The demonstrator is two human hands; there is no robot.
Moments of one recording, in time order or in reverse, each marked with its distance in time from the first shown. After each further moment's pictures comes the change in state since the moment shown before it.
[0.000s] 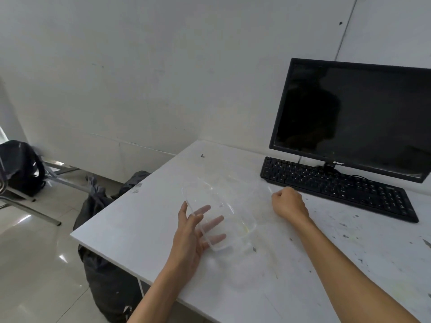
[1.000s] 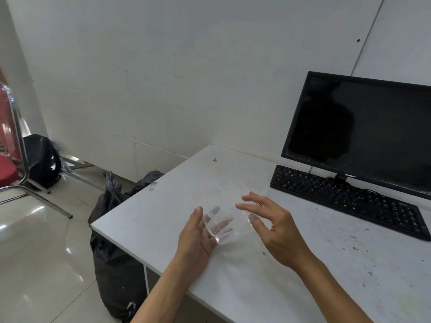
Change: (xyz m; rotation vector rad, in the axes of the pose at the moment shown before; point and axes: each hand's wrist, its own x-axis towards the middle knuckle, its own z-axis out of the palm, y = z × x) left_hand -0.005 0.010 -0.008 -0.227 0.057 -0.156; right_hand -0.116 -0.020 -0.013 0.439 -0.110 -0.915
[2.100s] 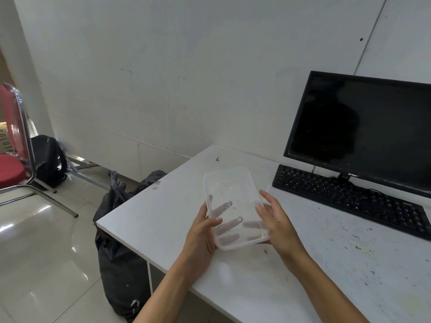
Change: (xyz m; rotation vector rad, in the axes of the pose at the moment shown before) left_hand -0.007 -0.002 0.001 0.184 -0.302 0.131; right_hand -0.001 -0.001 0.013 0.504 0.059 0.535
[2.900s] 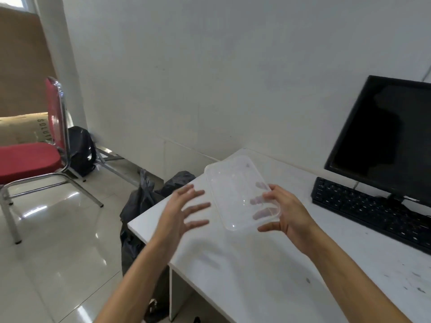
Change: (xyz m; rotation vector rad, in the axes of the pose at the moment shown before) left_hand -0.006 0.104 -0.071 0.298 0.356 0.152; right_hand 0.068 -0.052 0.053 0.120 -0.183 0.134
